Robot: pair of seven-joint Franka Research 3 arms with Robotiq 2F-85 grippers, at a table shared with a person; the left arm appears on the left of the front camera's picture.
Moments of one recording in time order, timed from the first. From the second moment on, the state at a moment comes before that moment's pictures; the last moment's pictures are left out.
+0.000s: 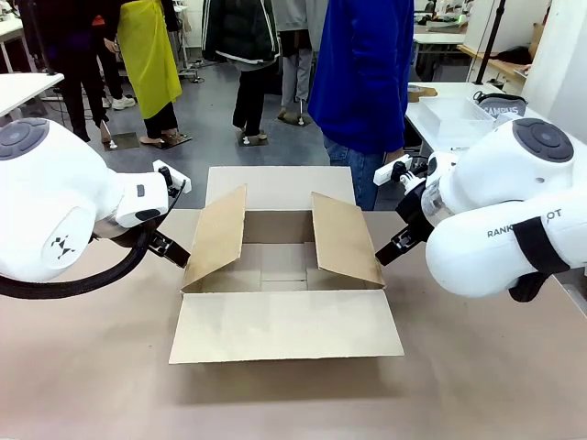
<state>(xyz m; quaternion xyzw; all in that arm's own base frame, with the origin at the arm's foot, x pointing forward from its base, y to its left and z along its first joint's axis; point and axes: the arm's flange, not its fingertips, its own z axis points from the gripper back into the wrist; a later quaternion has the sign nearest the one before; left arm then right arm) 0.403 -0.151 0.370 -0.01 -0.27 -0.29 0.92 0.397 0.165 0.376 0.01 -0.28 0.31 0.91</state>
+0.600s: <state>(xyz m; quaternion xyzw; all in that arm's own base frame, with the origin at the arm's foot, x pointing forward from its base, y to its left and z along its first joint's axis) 0.401 -0.139 0.383 0.00 -0.25 -0.29 0.92 0.396 0.149 0.378 0.01 -0.24 0.30 0.92</state>
